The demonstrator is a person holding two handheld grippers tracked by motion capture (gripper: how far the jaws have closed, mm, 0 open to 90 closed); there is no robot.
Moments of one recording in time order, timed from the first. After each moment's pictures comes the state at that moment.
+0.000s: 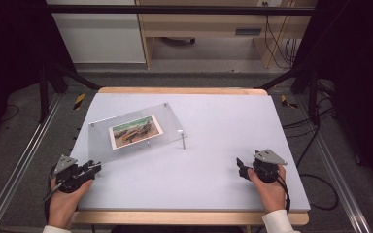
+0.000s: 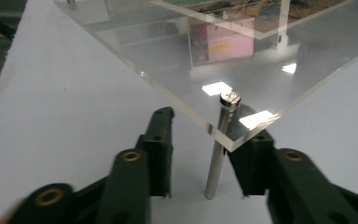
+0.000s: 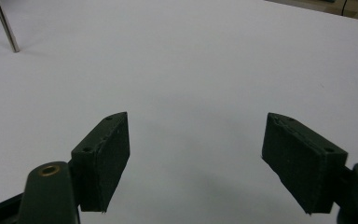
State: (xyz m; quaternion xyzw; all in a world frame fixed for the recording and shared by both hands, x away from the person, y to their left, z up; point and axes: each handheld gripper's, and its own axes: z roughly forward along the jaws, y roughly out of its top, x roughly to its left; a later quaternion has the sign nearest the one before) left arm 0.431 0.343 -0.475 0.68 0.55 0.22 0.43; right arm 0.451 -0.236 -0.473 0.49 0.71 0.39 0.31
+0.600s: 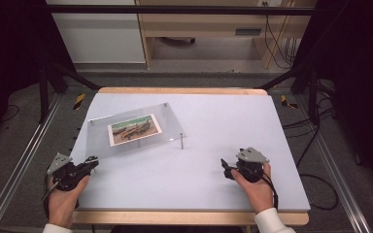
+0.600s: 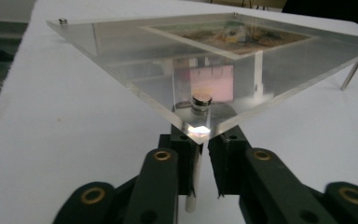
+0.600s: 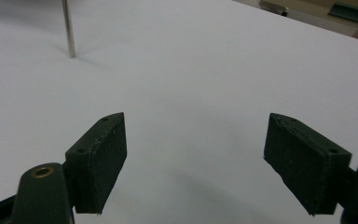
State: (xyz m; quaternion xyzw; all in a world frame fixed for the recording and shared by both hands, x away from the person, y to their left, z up) left arm 0.430 0.346 -0.464 0.66 0.53 0.24 0.48; right arm 0.454 -0.189 -0.462 0.43 0.75 0.40 0.31
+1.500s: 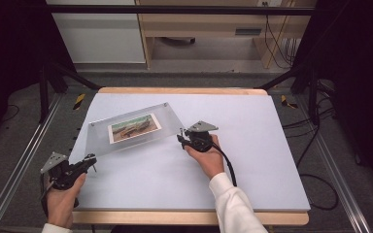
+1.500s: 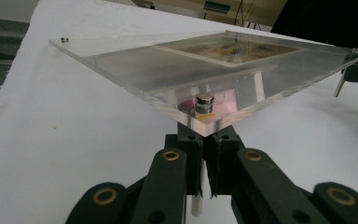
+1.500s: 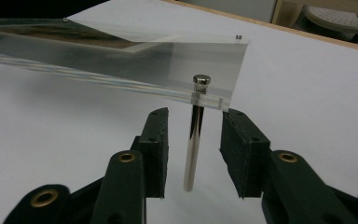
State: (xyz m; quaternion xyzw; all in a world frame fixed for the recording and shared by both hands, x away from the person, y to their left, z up) left arm 0.429 0.350 -0.457 0.64 0.54 0.22 0.51; right arm 0.549 -0.064 -0.458 0.38 0.77 0.48 0.20
